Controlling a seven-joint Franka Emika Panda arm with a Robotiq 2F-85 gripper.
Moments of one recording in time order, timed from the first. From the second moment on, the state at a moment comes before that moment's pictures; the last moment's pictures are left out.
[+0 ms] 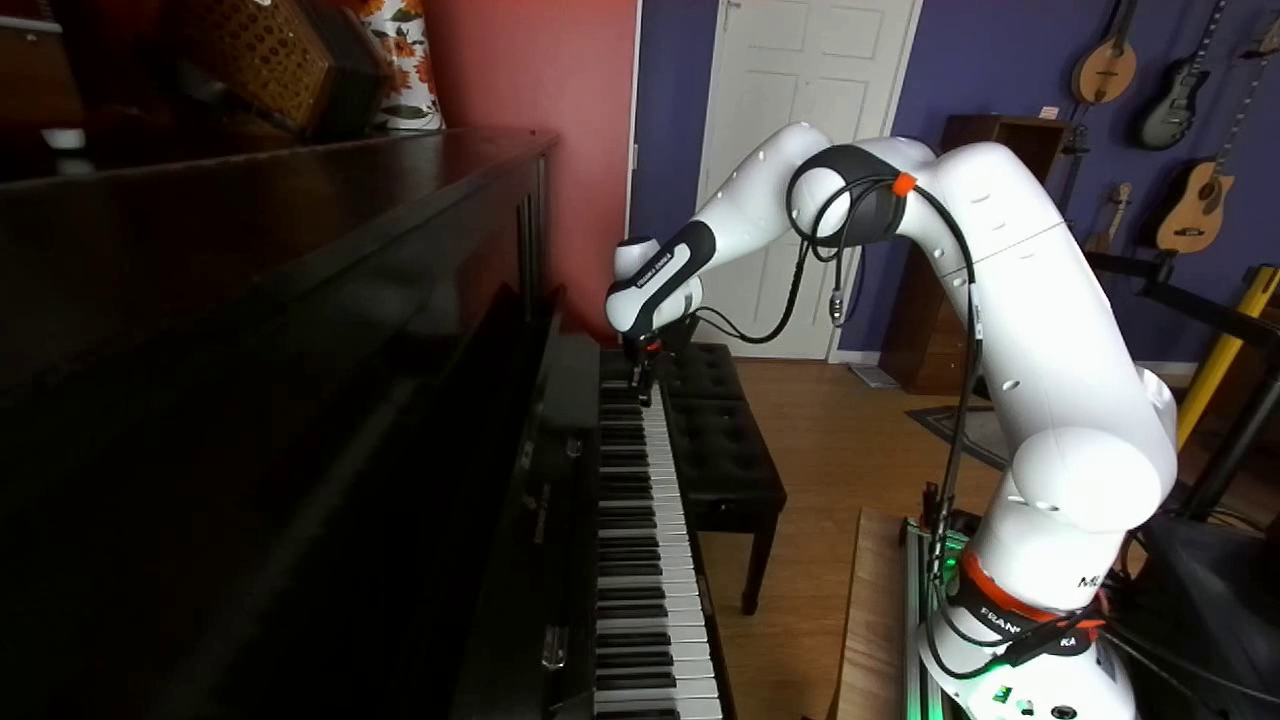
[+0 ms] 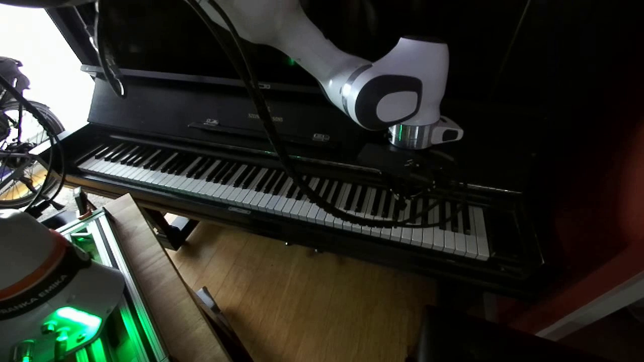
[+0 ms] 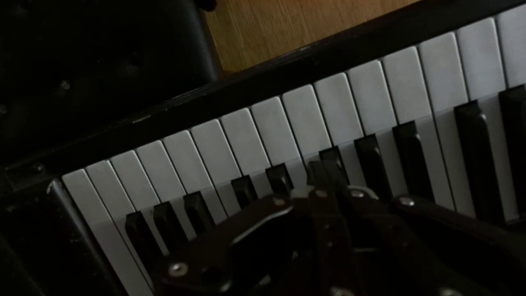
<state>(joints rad) -0.32 0.70 -0.14 -1.66 -0.08 2.34 -0.53</state>
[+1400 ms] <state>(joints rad) -0.36 0.83 -0.11 -1.54 -0.06 2.40 -0.41</state>
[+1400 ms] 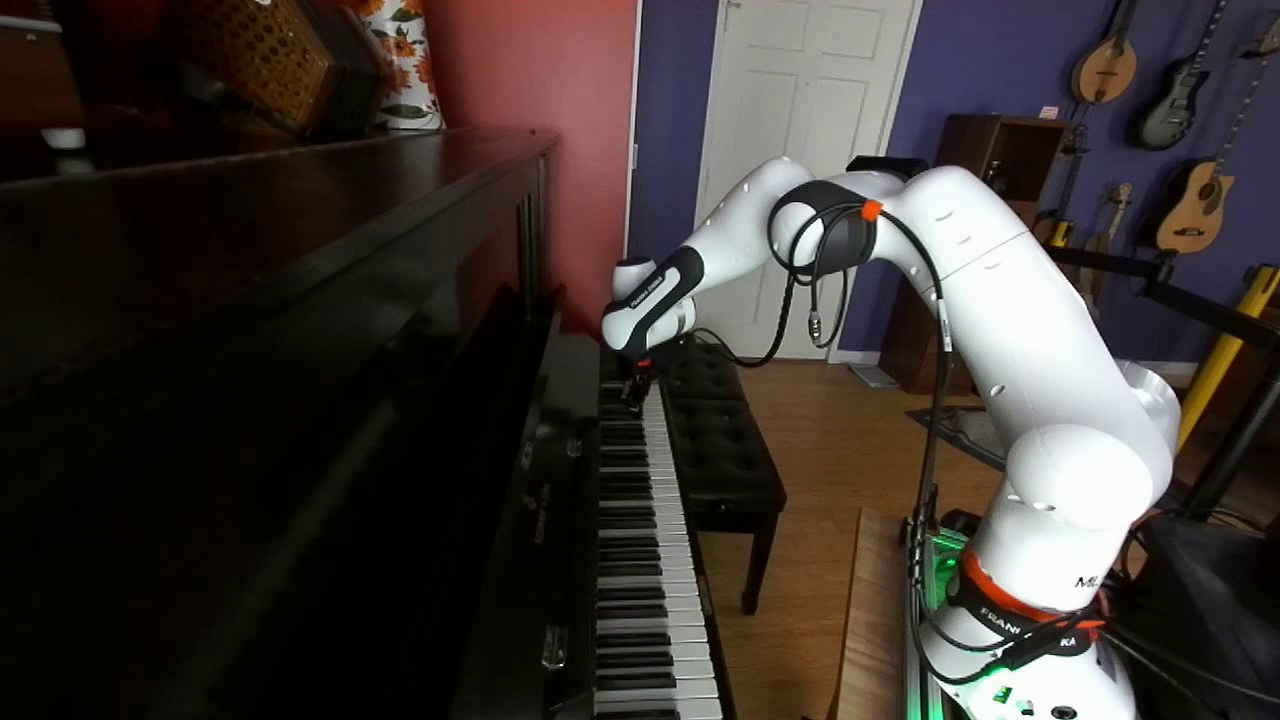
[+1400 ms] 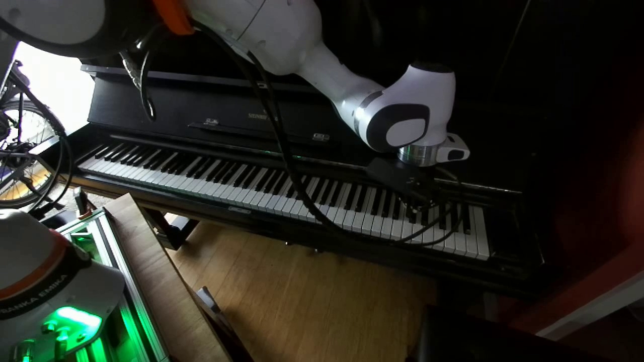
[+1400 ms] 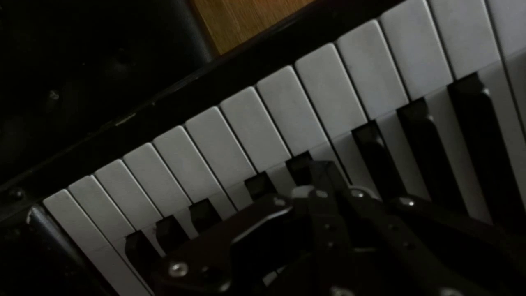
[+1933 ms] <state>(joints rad) -0.36 0.84 -0.11 -1.54 -0.06 2.40 -0.41</state>
